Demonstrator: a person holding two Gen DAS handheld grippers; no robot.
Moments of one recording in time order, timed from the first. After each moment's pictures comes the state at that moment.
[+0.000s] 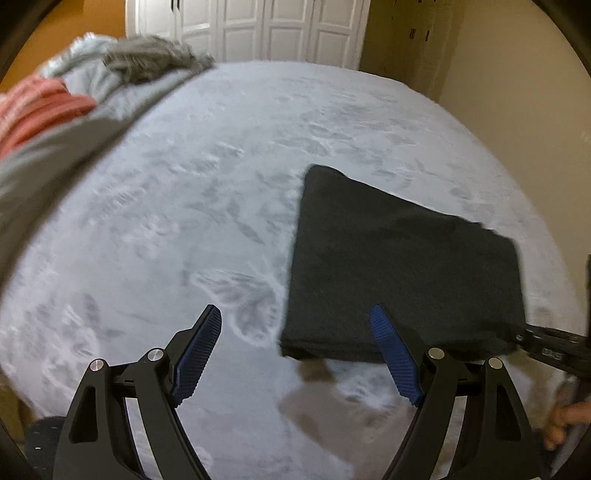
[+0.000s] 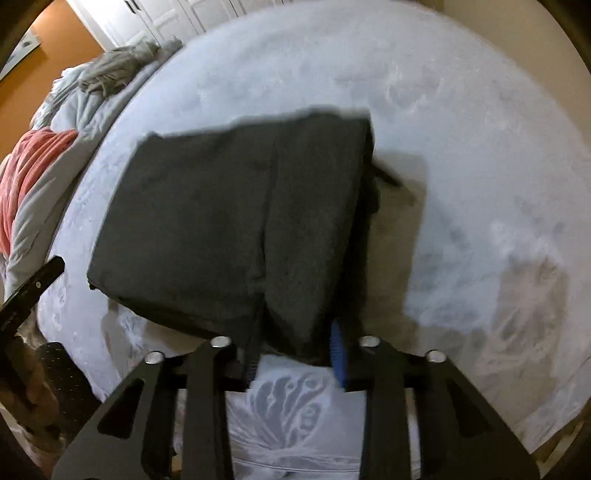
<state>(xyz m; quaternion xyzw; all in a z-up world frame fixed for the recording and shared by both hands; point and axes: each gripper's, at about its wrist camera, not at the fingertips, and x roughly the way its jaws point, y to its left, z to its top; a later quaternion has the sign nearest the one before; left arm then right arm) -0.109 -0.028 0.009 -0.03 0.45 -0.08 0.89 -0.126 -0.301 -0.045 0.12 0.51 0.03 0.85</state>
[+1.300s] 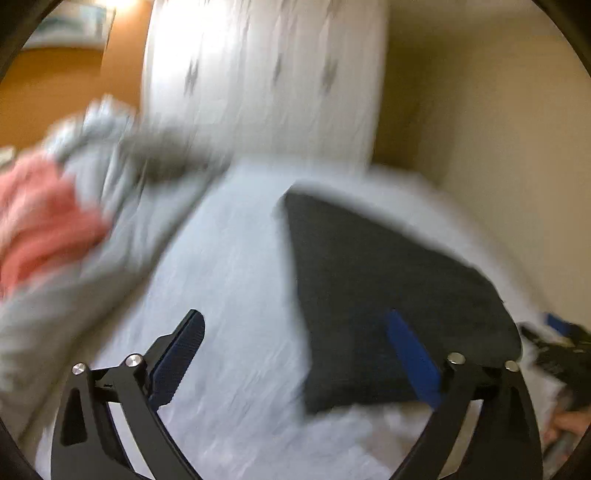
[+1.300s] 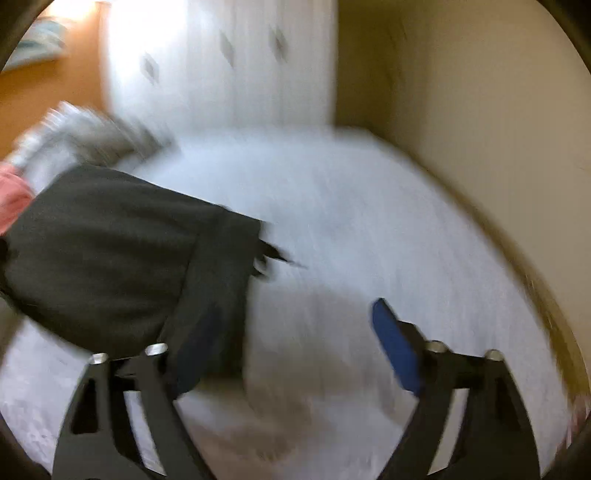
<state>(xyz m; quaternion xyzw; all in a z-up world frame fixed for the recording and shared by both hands) 0.052 0.046 0.130 -0.02 0.34 -0.03 0.94 0.058 -0.251 0.060 0.04 0.36 -0.08 0.93</state>
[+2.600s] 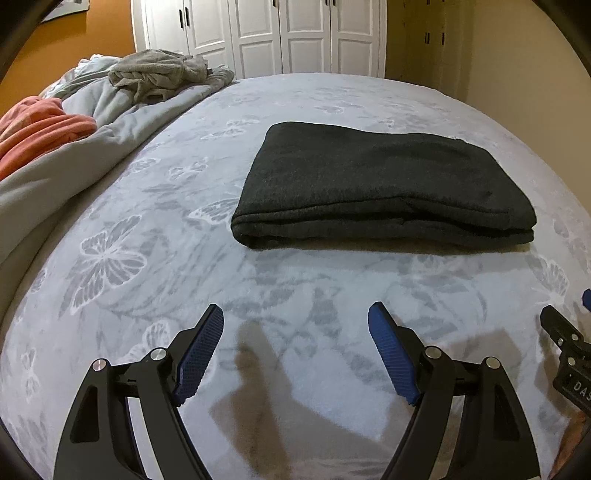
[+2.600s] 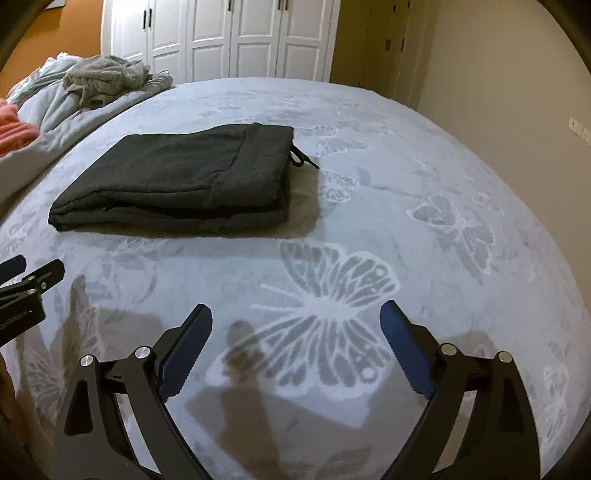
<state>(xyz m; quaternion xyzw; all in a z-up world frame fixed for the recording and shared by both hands) 0.036 0.021 -0.062 0.04 0.40 -0.02 0.91 0.023 -0.166 -0.073 -0.01 0.37 -0.09 0.92</state>
